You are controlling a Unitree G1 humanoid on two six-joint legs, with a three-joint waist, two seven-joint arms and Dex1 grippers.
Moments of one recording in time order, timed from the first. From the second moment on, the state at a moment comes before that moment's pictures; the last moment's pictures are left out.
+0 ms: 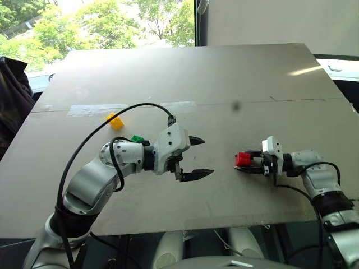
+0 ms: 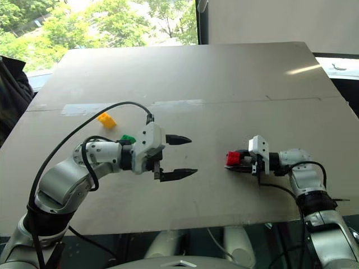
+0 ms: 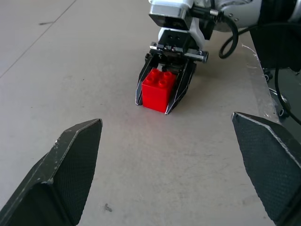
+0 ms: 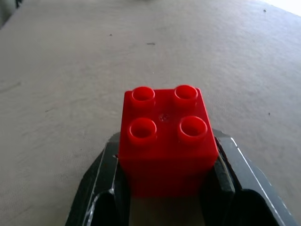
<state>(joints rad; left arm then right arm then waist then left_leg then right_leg) -0.35 0.72 -0.17 -0.58 -0.50 0.69 -0.89 -0.50 -0.56 0.17 0.57 0.28 -0.20 1.47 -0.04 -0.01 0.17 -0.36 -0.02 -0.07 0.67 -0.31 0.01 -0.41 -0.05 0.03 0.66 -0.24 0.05</state>
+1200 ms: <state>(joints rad) -0.10 0.75 -0.07 -0.53 -0.44 0.43 -0.92 -0.85 -0.58 0.42 1.03 0.32 -0.42 1.56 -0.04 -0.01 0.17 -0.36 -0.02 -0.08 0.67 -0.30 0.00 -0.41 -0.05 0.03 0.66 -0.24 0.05</state>
